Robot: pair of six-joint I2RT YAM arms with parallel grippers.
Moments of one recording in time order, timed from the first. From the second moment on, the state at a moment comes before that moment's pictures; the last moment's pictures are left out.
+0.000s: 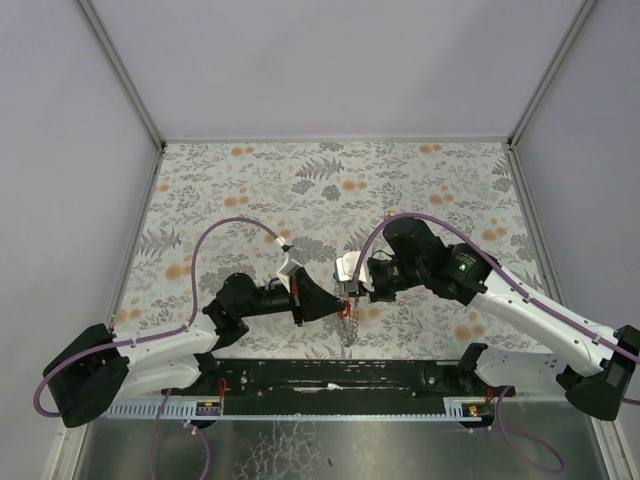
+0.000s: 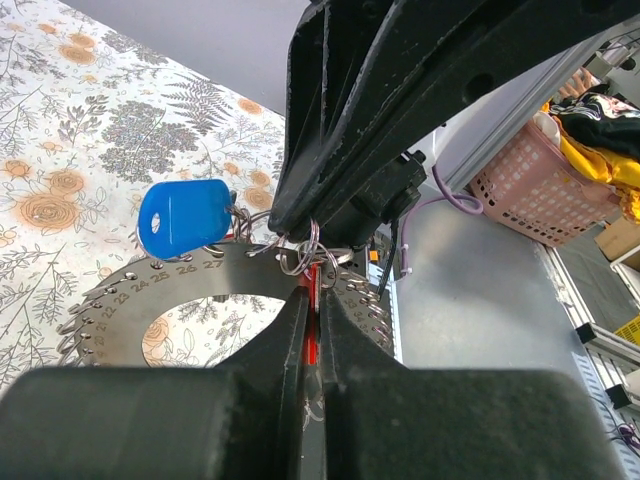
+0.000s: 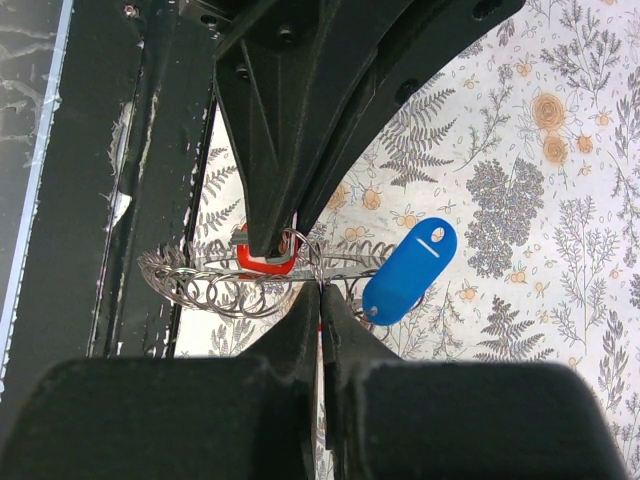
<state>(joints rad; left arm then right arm) -0.88 1.03 0.27 0.90 0.56 -0.56 0.91 1.10 1.09 -0.74 -0.51 -0.68</state>
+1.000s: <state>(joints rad) -0.79 1.23 0.28 1.00 0.64 -0.73 0.91 1.06 1.05 -0.74 -0.48 -0.76</state>
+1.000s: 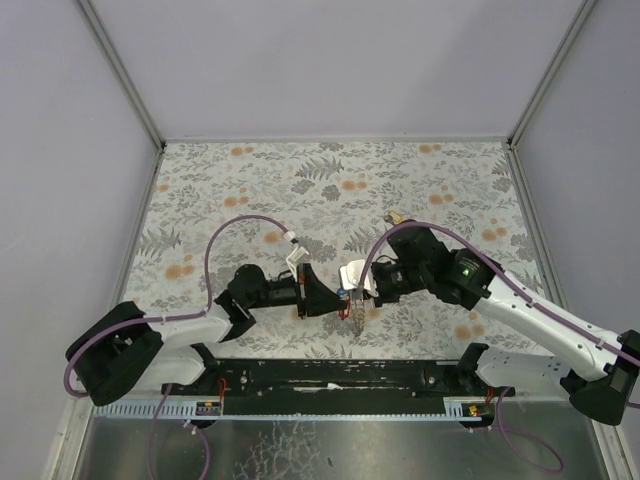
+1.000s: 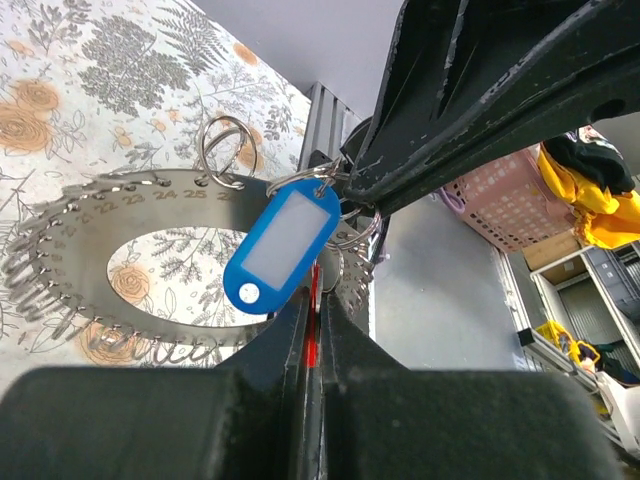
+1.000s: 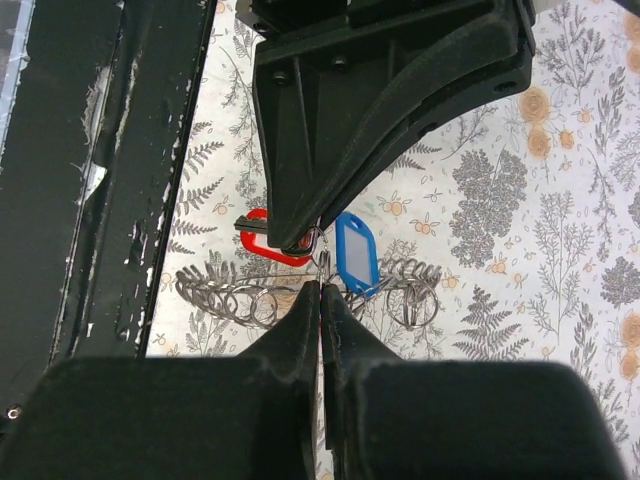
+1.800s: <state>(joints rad) -0.78 0.98 0.20 0.97 0.61 -0.62 0.91 1.01 1.00 -0.65 -0.57 -0.66</state>
